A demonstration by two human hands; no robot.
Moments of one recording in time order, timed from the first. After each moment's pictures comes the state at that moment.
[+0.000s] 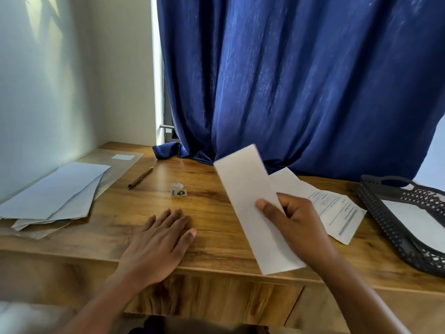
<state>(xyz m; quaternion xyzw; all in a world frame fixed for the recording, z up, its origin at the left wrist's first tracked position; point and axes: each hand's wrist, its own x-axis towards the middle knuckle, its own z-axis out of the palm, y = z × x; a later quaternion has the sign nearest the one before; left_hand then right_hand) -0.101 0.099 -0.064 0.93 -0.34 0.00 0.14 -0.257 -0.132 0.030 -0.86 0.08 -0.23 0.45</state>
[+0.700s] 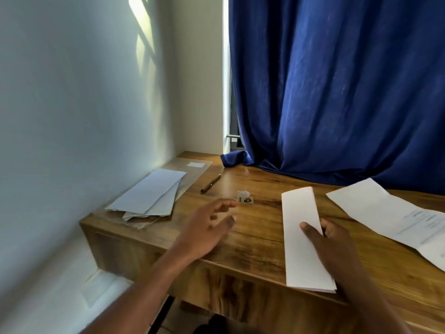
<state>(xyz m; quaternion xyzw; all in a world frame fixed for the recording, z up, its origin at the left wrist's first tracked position) -0.082 0.139 -0.032 0.83 -0.29 0.05 0.48 -0.170 -0.127 -0.050 -0.84 0.20 -0.20 0.46</state>
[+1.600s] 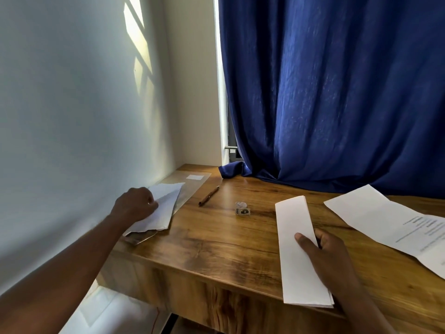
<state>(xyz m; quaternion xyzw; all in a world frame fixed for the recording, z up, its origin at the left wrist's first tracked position) 0.070 0.271 -0.006 0.98 -0.05 0.15 0.06 -0.172 -0.126 -0.051 -0.82 0.18 -0.20 0.51</state>
